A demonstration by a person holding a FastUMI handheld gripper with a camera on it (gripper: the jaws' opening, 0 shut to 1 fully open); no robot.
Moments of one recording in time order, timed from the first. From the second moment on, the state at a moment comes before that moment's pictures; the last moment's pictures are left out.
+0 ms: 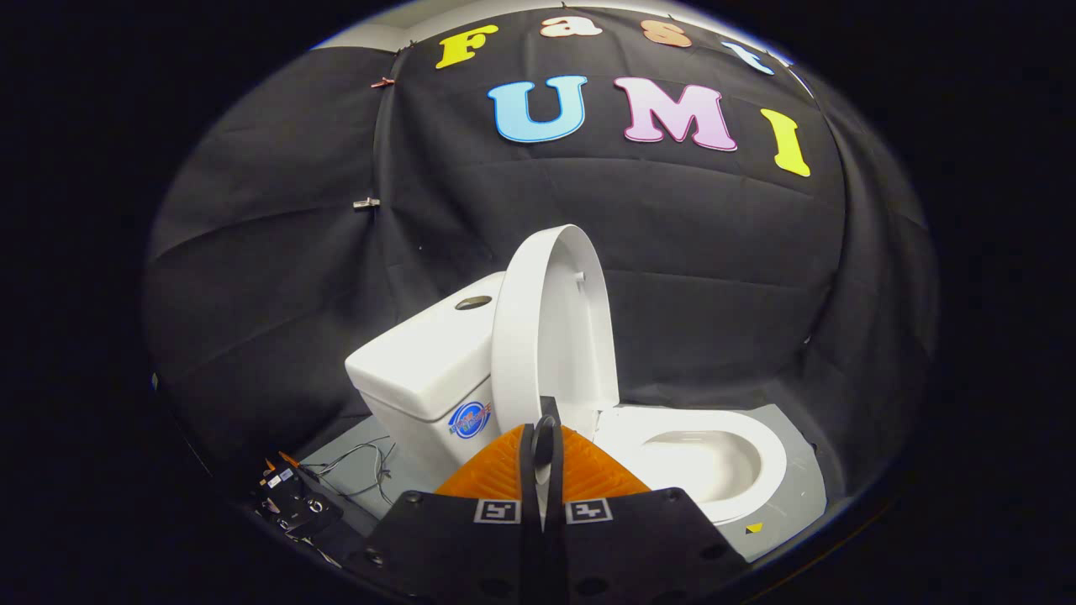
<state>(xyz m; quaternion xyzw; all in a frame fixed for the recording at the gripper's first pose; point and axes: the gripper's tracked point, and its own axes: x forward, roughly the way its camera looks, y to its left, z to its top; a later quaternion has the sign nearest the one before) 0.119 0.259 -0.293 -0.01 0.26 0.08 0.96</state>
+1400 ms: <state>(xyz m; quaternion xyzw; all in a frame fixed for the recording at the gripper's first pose) 0.122 0.231 -0.149 -0.01 0.13 0.13 0.98</state>
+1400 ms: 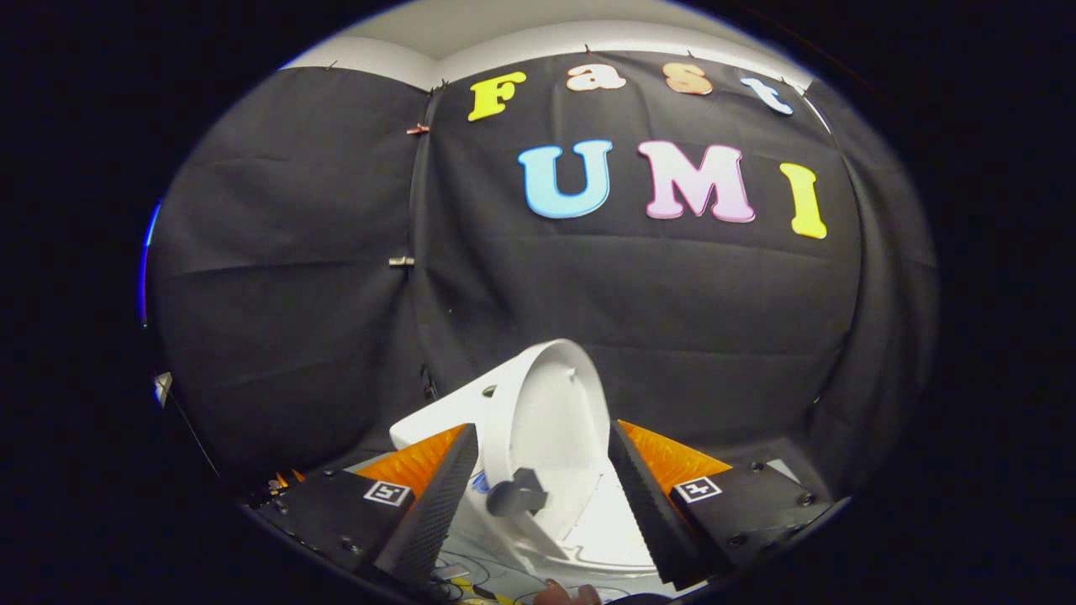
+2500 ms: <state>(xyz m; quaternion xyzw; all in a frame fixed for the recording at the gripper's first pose) 0.033 0.019 0.013 0.01 0.01 0.02 1.00</state>
